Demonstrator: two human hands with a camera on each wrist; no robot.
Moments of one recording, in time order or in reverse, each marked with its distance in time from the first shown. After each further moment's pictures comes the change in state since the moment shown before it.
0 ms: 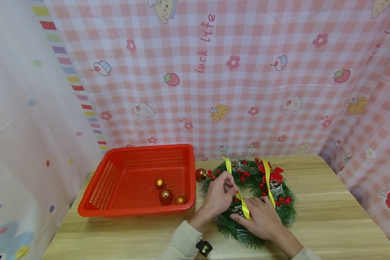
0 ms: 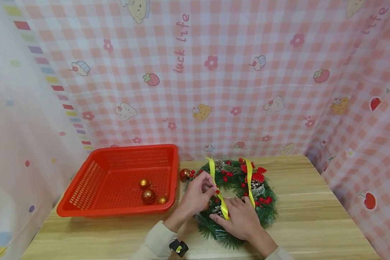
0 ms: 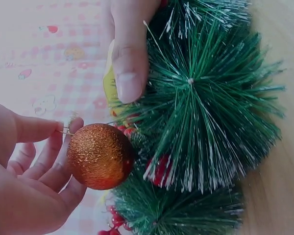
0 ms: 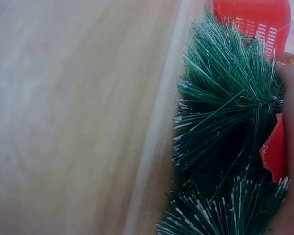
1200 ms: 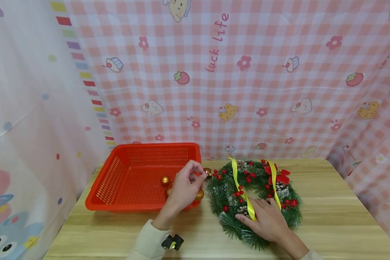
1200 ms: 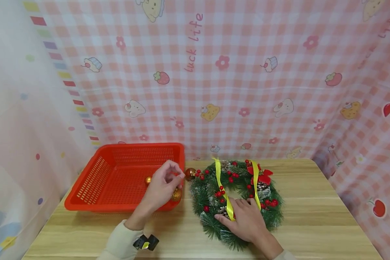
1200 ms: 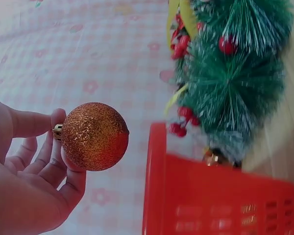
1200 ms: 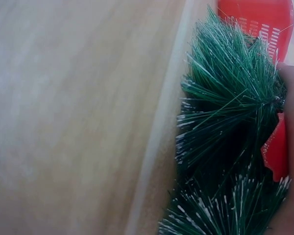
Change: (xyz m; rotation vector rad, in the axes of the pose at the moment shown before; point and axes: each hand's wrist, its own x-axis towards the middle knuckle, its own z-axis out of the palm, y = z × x) left_hand -0.027 0.014 -0.102 -0.065 0.149 0.015; right_hand 0.000 -0.001 -0.001 0.027 -0.068 0.059
